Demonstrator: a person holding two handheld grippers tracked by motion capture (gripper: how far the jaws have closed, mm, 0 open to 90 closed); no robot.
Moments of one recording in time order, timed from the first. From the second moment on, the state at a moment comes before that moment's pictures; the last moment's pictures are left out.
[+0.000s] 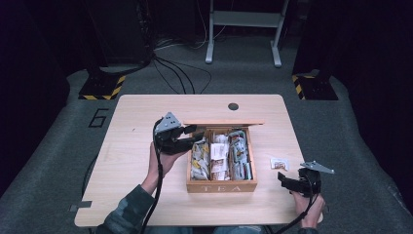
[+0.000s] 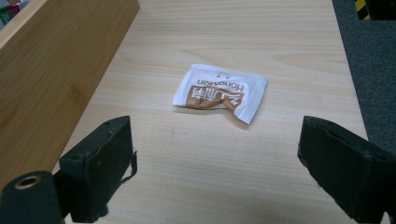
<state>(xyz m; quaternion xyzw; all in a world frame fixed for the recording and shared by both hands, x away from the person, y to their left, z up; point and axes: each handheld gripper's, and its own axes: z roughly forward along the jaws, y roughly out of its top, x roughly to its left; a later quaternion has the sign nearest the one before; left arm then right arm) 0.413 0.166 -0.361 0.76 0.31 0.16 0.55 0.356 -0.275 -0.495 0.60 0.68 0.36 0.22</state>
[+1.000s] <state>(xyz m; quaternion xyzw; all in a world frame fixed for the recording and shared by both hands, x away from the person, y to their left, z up) 0.381 0.169 -0.411 0.76 0.29 0.18 0.55 0.344 -0.284 -0.514 0.59 0.69 0.36 0.24</state>
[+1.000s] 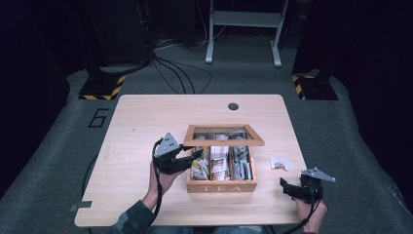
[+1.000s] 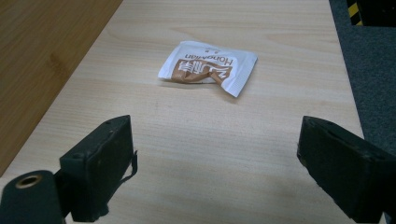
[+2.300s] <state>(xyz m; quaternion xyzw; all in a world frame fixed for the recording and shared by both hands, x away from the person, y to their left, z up) 0.364 0.175 -0.468 0.79 0.31 0.17 0.50 0.347 -0.285 -0.526 0.59 0.68 0.37 0.23</state>
